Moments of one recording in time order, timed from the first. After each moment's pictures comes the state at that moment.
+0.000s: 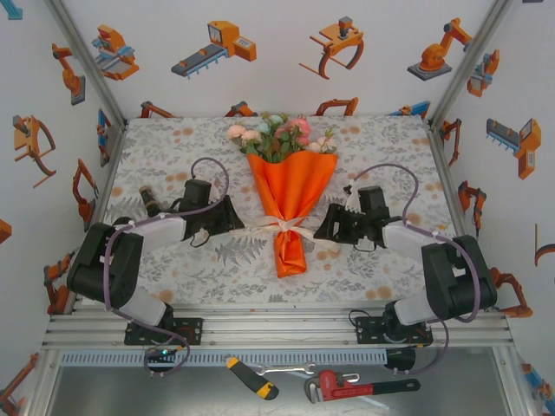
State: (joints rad) left arm -0.41 1.55 0.69 0.01 0.25 -0.56; right arm 0.29 1.44 0.59 -0.04 -0.52 0.42
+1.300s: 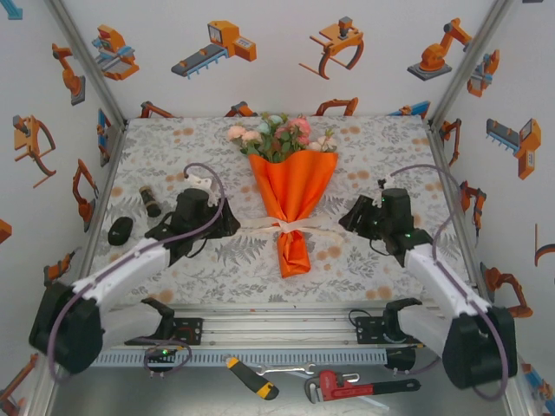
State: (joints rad) left arm -0.56 1.07 0.61 -0.13 -0.04 -0.49; right arm 0.21 0.96 0.55 -0.22 -0.19 0.53
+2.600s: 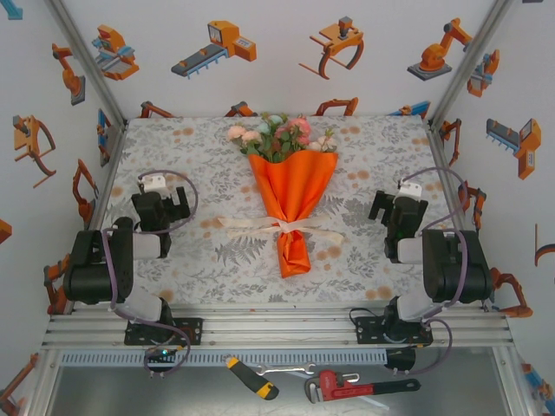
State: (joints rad) left arm -0.03 1.55 0.39 0.77 -0.13 -0.03; right arm -0.02 1.54 0.34 0.80 0.21 0.08
